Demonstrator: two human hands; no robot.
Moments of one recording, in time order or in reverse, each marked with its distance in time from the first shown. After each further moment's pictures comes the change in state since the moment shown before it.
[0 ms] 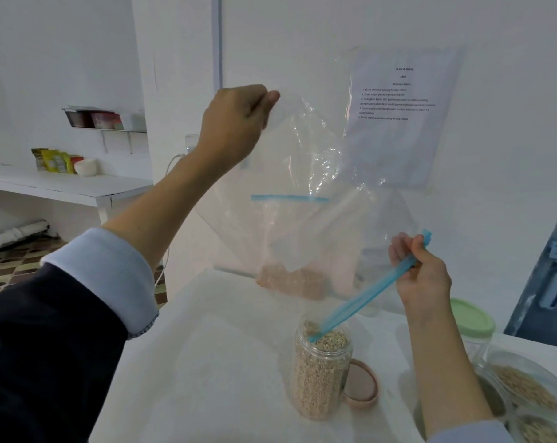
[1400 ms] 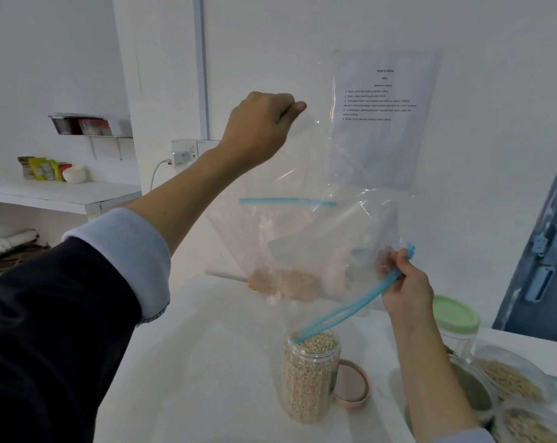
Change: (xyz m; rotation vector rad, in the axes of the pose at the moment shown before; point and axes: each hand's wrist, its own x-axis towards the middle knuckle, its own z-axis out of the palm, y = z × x) left_hand 0.014 0.040 0.029 0.163 -0.163 0.054; right_hand 0.003 0.007 -0.019 0.087 0.041 0.026
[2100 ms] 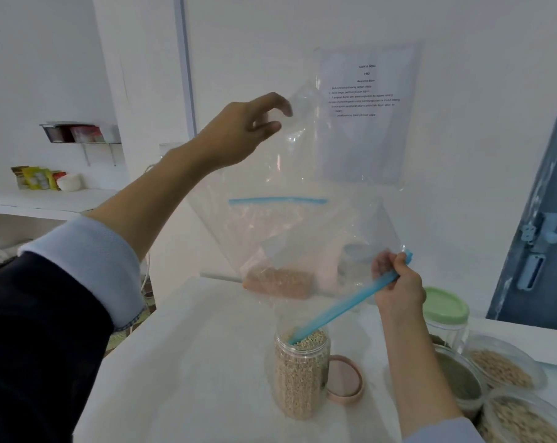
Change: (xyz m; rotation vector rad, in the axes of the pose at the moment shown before) left_hand -0.002 -0.005 -0.007 -0.116 -0.241 0.076; right_hand 0.004 0.001 -0.010 0.081 0.118 -0.005
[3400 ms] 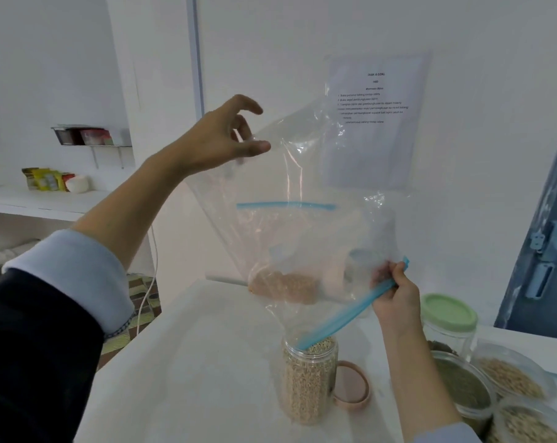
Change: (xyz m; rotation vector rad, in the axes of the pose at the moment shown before) left_hand -0.018 -0.029 -0.025 -0.162 -0.066 -0.151; right_hand 0.010 0.018 -0.010 0.118 -0.118 0.071
